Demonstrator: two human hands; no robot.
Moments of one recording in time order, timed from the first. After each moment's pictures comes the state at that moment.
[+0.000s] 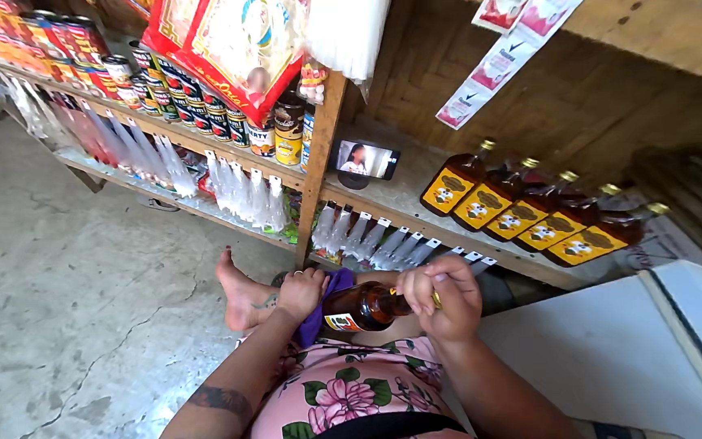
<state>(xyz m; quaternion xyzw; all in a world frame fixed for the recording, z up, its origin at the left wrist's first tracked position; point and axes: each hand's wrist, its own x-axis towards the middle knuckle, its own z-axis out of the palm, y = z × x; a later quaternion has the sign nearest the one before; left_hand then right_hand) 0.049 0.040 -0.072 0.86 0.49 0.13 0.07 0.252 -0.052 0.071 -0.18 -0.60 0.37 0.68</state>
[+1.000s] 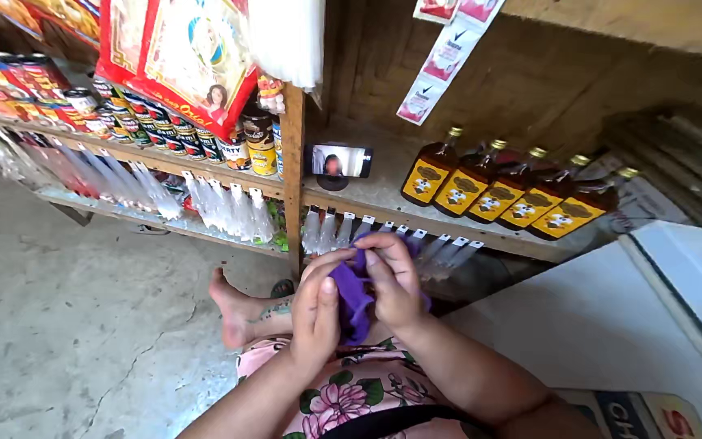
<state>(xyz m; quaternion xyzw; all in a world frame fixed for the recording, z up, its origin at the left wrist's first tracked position) 0.078 -0.026 0.055 0.66 0.16 0.64 0.36 0.207 -0.039 0.087 -0.29 -0.60 0.29 0.68</state>
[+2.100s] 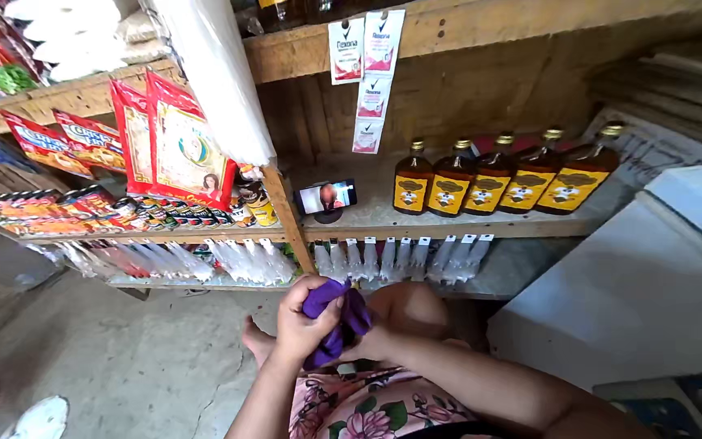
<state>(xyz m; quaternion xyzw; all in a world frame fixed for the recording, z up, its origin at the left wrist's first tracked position) 0.062 0.020 0.087 0.75 0.12 0.54 0.36 0.212 -0.044 0.005 -0.44 -0.68 0.34 0.48</state>
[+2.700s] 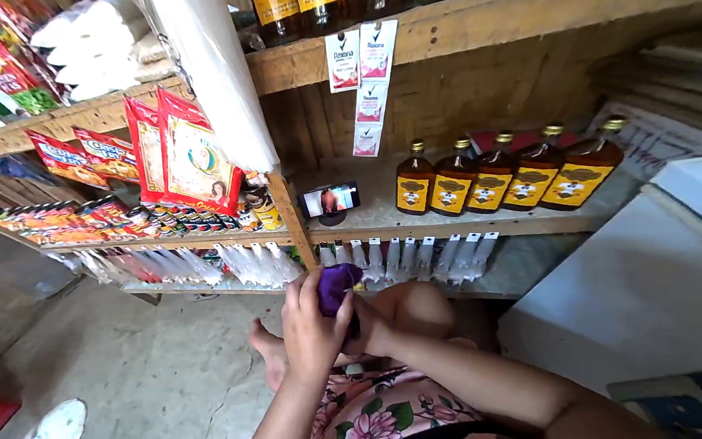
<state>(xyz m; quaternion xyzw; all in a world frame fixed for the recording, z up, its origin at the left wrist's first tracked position) 0.074 -0.011 0.092 0.78 0.40 0.49 -0.01 0.213 -0.033 0.006 -0.46 -0.69 0.31 0.47</state>
